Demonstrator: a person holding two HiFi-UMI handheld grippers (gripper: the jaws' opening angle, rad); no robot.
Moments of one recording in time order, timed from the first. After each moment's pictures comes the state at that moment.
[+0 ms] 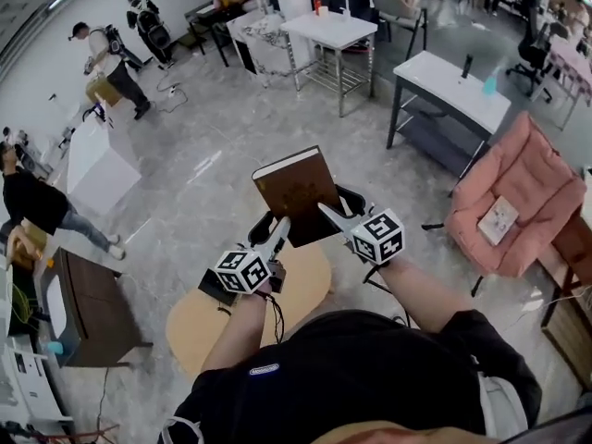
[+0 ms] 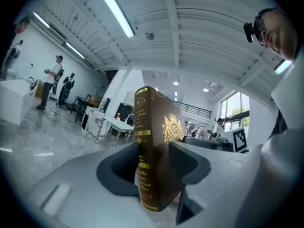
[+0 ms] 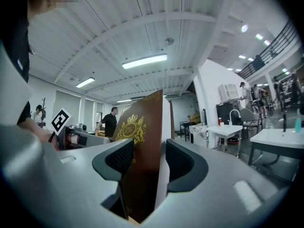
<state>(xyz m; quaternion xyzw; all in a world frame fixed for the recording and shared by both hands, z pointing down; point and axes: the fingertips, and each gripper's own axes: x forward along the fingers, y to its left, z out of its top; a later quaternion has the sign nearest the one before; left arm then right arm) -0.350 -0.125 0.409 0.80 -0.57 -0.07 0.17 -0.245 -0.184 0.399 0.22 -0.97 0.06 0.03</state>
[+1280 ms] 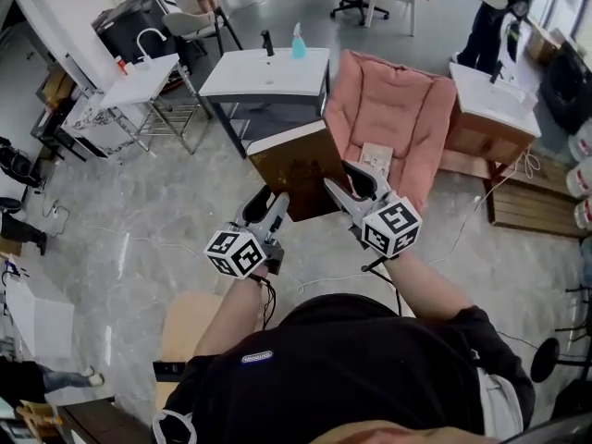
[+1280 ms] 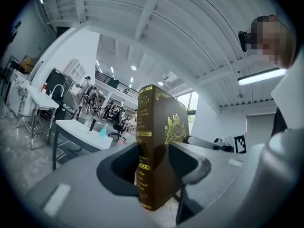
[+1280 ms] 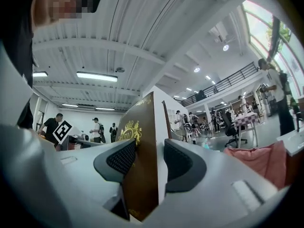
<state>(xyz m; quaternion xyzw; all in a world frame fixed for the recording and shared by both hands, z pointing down) 0.170 -0.277 0.360 0.95 -0.26 -0.05 0.17 0.291 -0.245 0.340 0.54 -0.84 0.03 -0.05</state>
